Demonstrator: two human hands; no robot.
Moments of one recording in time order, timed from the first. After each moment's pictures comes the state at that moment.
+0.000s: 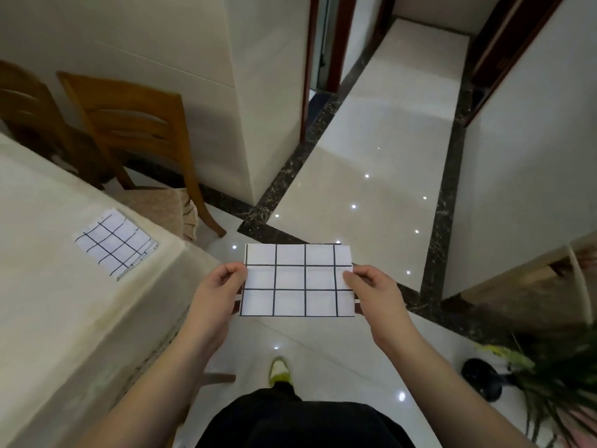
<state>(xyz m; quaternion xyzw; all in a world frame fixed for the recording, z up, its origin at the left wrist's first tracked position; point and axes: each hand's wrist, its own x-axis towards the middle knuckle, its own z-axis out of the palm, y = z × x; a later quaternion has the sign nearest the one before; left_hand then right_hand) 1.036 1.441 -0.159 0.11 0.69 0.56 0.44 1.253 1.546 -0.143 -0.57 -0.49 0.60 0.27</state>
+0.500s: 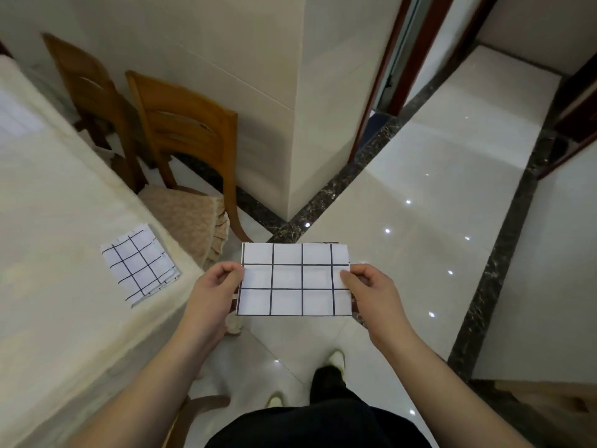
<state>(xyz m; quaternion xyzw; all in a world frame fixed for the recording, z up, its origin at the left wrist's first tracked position) 0.941 1.528 -0.149 0.03 0.69 0.63 0.36 1.121 1.682 -0.137 -0.51 -0.56 0.63 0.19</state>
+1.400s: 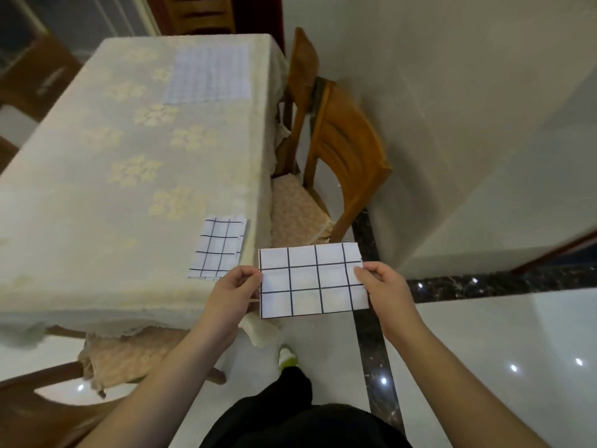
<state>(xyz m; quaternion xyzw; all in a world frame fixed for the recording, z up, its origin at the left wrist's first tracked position) 0.870 1.599 -0.158 -0.23 0.69 0.67 0.13 0.878 1.845 -0.154 -0.26 -0.70 0.65 -0.10</state>
